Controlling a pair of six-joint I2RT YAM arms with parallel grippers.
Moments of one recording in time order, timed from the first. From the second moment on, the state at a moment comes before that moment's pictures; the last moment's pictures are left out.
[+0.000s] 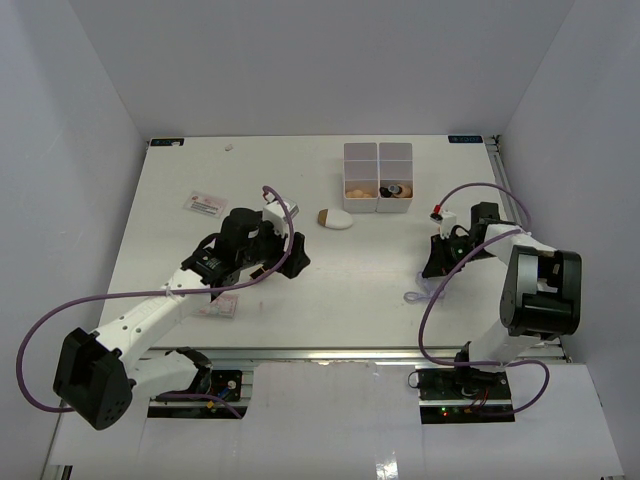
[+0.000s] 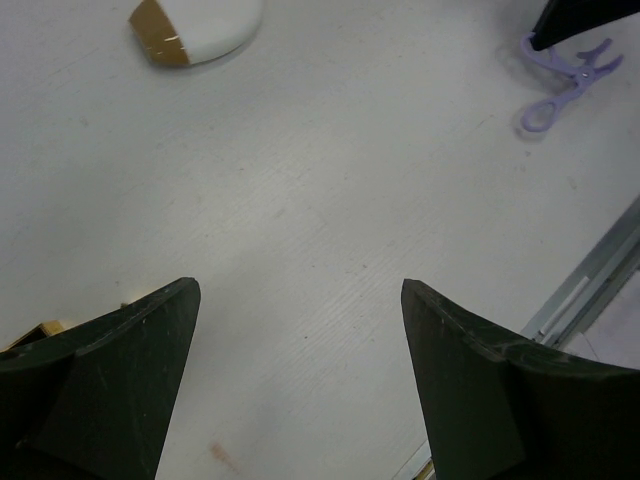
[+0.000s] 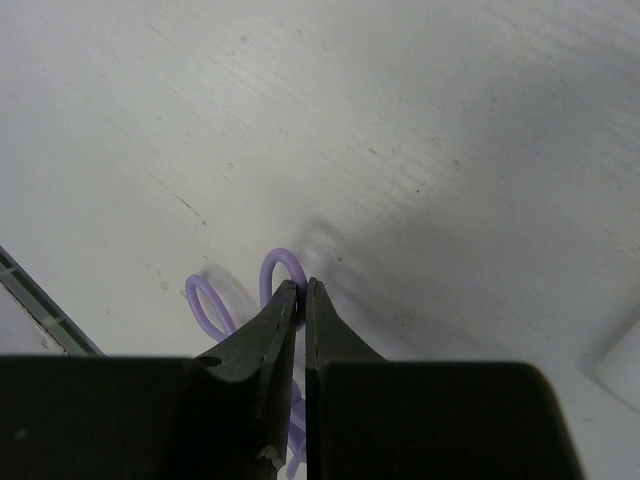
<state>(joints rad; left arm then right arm) -0.60 1.13 0.80 -0.20 0.22 -0.09 -0.11 1.61 0.87 -0.62 -0.69 -0.48</state>
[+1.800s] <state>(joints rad) -0.90 1.95 1.22 0.42 0.66 -0.65 -0.13 1.23 0.88 -0.63 -1.09 -0.56</state>
